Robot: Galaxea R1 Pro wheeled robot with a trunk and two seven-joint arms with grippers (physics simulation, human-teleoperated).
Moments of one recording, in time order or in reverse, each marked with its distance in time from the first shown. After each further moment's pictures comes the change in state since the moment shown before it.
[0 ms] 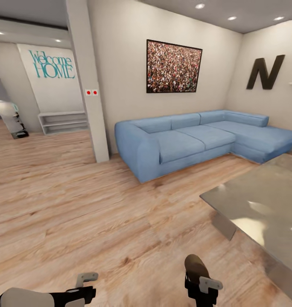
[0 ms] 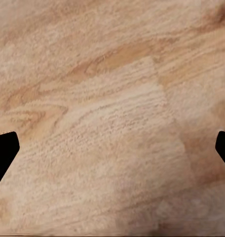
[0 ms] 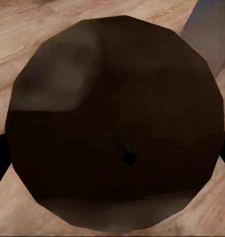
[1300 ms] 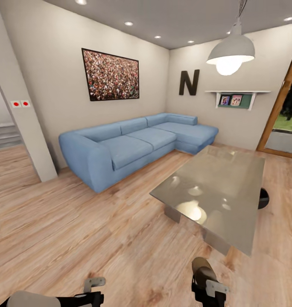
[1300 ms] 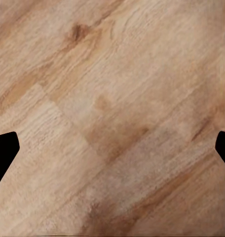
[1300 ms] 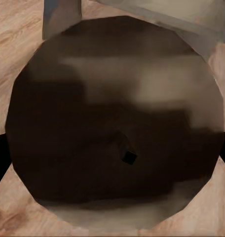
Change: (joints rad) left arm 0.018 -0.050 -0.001 -0.009 0.000 0.004 -0.004; right arm 0.000 -0.008 -0.001 0.067 -0.008 -0.024 -0.001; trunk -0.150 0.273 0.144
